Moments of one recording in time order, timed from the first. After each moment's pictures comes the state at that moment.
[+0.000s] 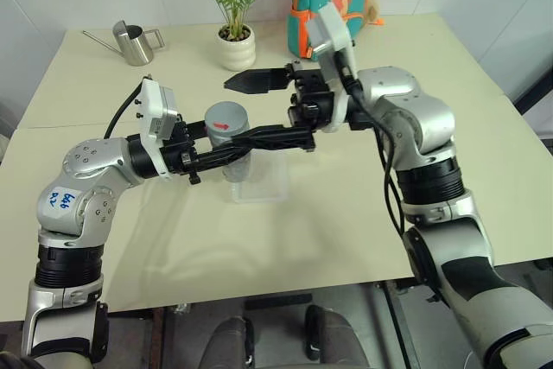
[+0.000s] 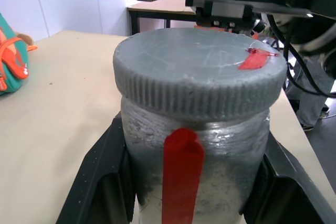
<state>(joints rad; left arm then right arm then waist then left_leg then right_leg) -0.56 0.65 0.13 -0.18 -0.64 0.52 -0.95 -1.12 -0.25 0.14 0.19 0.51 0.50 1.24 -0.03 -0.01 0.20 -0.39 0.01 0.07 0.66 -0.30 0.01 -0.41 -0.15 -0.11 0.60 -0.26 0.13</state>
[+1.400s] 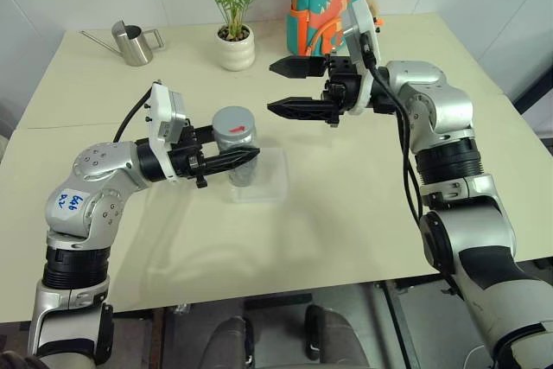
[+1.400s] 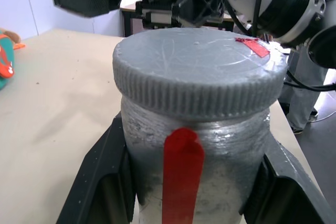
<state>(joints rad) -0.55 0.63 0.12 -0.19 -0.65 0.54 -0.95 -1.21 -0.38 0.06 0.53 0.45 0.42 1.35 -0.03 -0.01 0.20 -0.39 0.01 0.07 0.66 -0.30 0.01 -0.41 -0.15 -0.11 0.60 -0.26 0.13</state>
